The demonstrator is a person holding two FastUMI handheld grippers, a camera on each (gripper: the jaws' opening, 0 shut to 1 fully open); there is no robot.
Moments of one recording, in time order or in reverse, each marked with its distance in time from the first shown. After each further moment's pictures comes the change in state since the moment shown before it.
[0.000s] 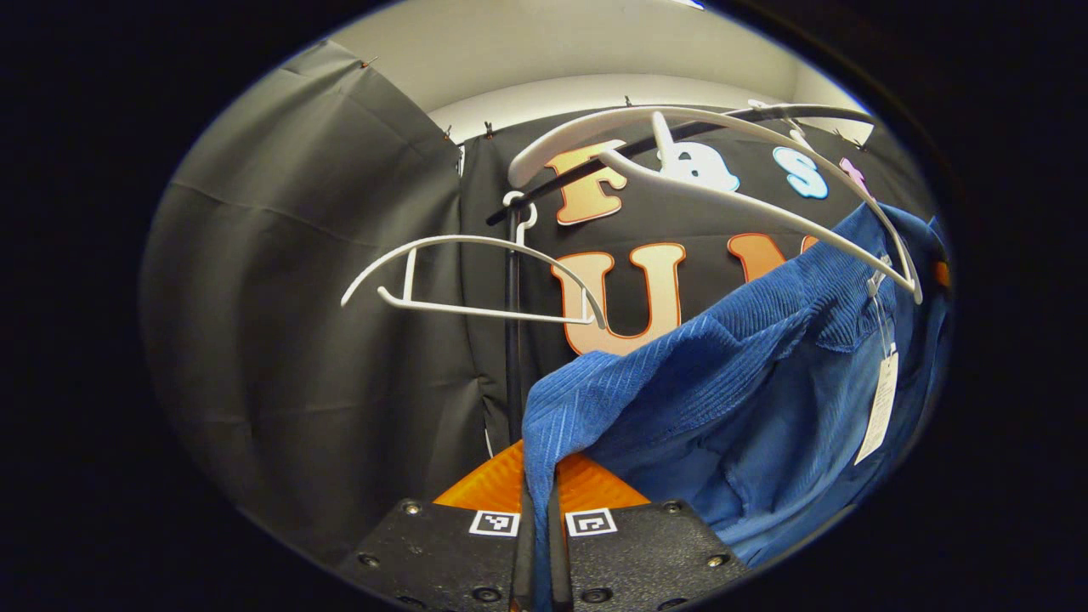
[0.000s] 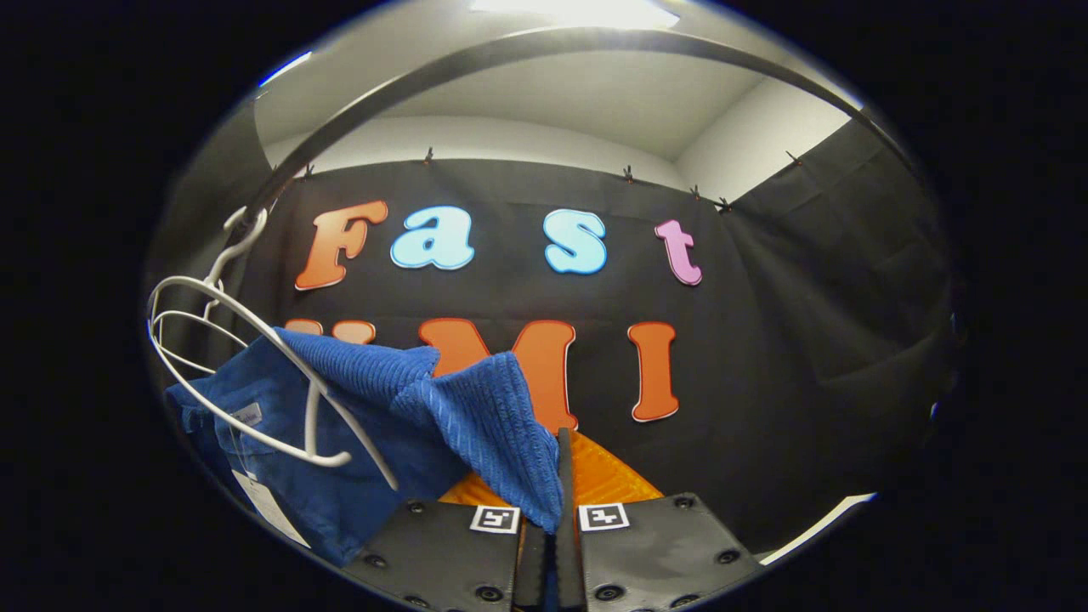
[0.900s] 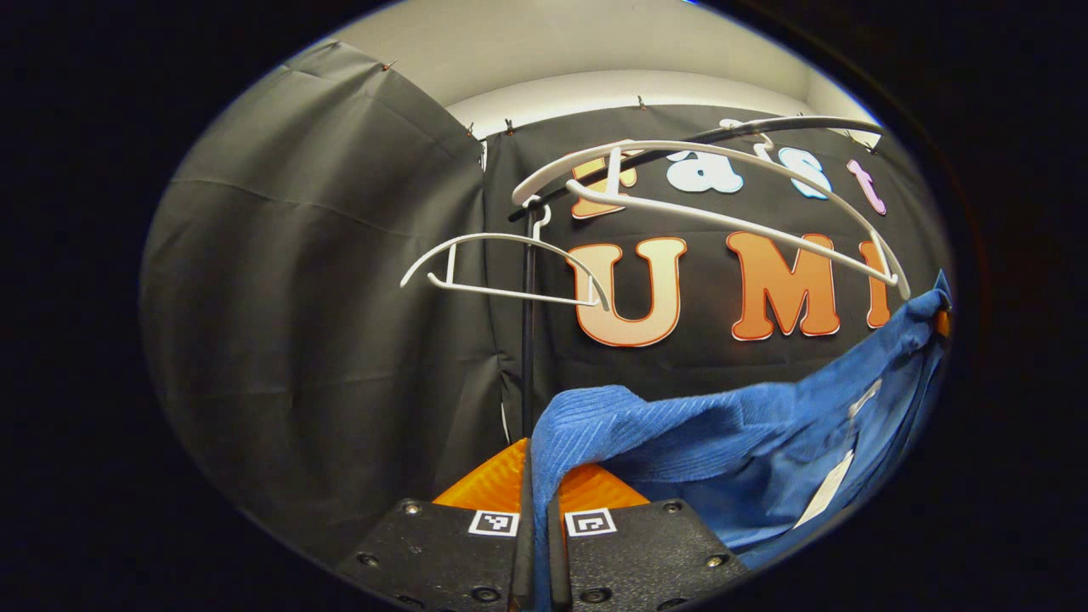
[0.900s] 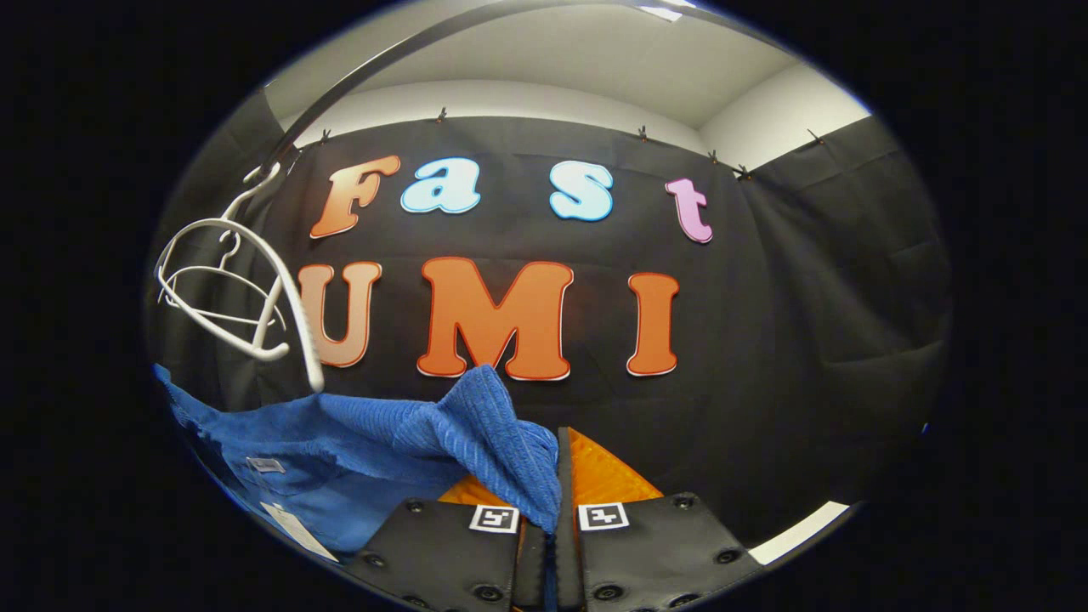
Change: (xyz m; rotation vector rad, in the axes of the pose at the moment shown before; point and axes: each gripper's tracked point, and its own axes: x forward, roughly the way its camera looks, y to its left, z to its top) left arm -0.087 -0.013 -0.008 -0.022 0.066 0.065; right arm -0.034 -0.041 -0.063 -0.022 0.168 0.119
